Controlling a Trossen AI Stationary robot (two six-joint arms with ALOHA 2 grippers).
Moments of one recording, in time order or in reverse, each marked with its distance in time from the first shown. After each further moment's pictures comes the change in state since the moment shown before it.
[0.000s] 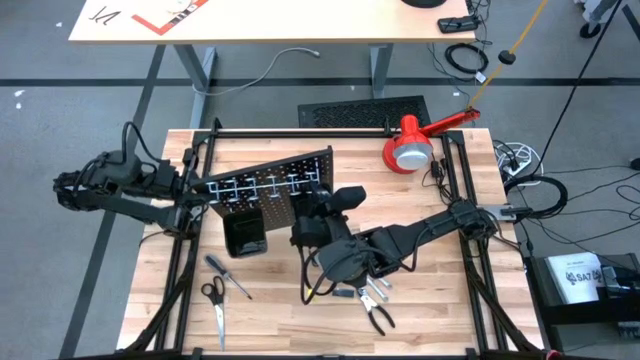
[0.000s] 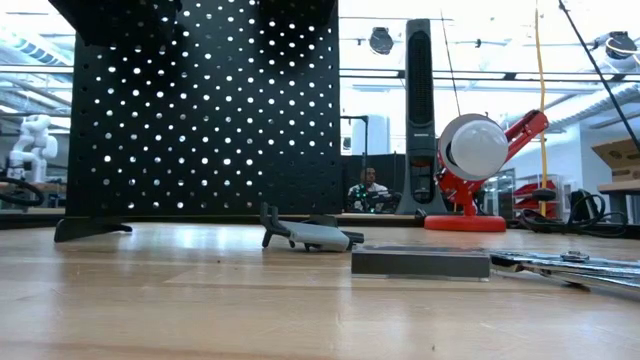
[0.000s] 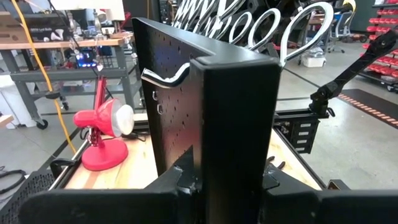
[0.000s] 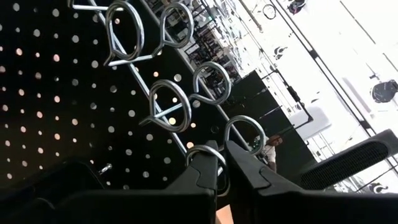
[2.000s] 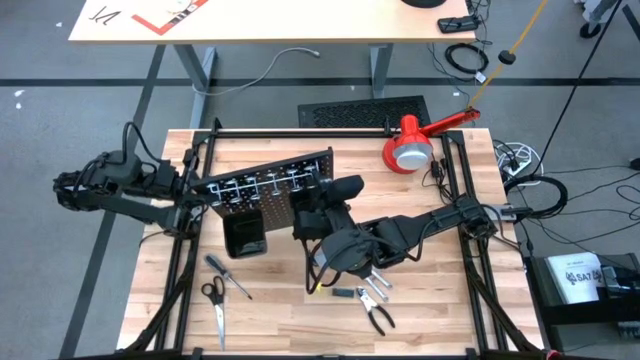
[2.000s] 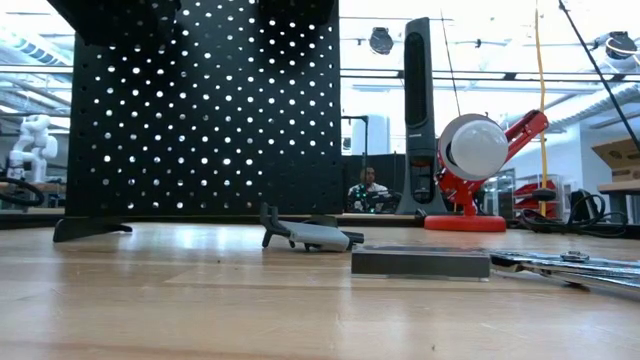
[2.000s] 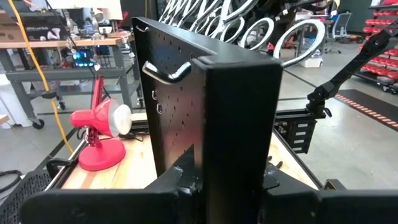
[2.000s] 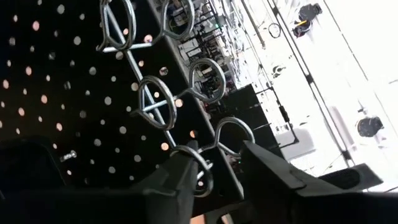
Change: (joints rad) left arm 0.002 0.001 0.000 -0.001 0.019 -0.011; right arm -0.022 -0.035 0.002 -0.076 -0.058 -0.146
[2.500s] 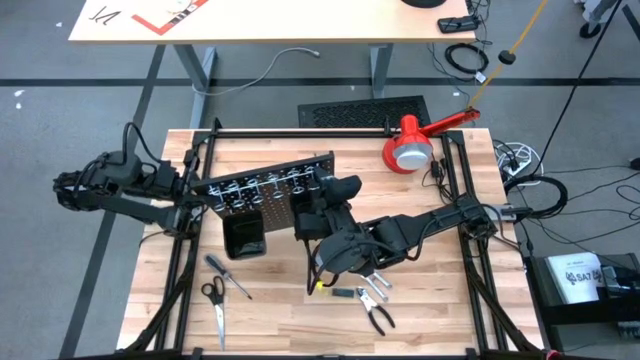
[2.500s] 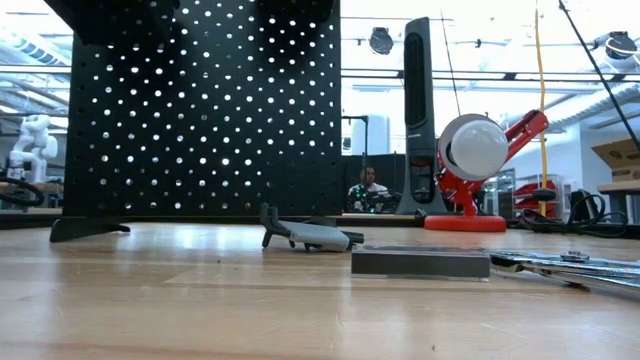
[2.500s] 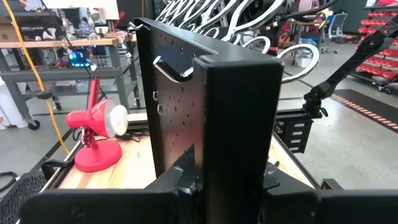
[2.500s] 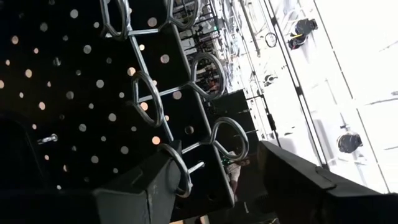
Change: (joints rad) left arm -0.001 0.000 0.000 0.007 0.011 -0.005; right arm 0.001 0.000 0.001 -0.113 -0.008 -0.016
